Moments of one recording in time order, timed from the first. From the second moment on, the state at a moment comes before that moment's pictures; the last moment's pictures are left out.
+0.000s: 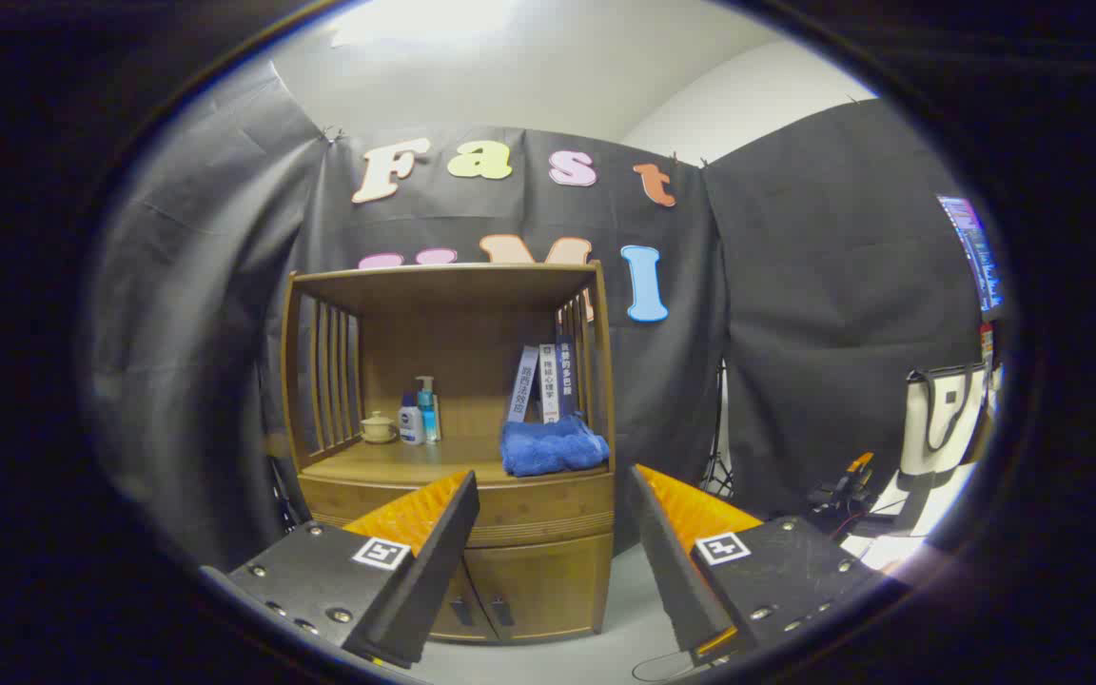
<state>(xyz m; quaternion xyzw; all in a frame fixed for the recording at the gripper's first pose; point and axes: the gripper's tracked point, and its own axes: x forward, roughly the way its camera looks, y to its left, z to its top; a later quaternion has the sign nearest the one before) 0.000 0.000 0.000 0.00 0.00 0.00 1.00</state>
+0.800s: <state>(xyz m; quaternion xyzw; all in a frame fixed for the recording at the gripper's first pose) 0.014 -0.004 -0.009 0.01 0.01 0.00 1.00</state>
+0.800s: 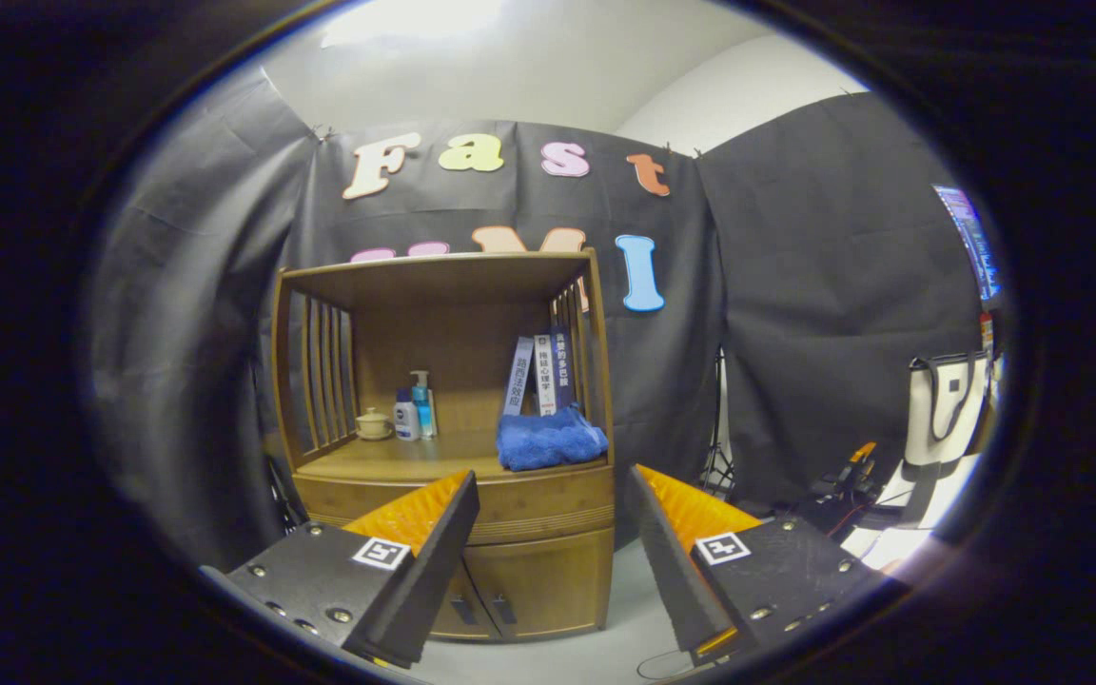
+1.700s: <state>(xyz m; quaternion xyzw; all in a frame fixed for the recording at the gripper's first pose) 0.188 0.111 -0.086 0.00 0.05 0.10 0.99</state>
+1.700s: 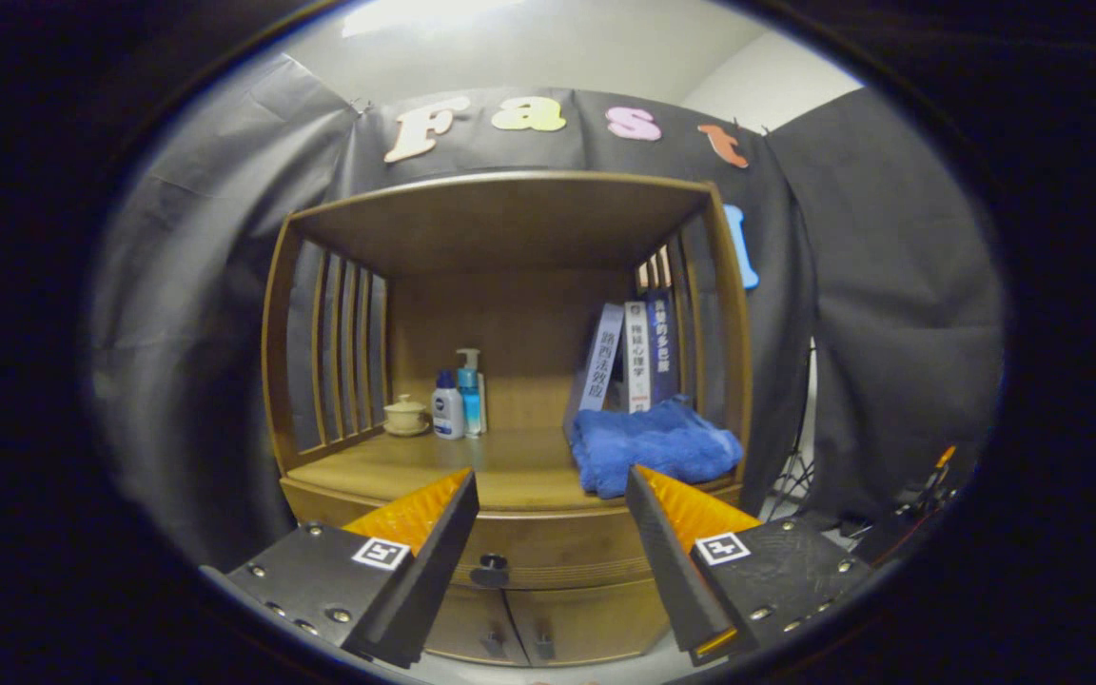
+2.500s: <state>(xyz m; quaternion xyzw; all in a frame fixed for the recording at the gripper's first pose) 0.237 0.169 -0.248 0.01 0.23 0.14 0.96</state>
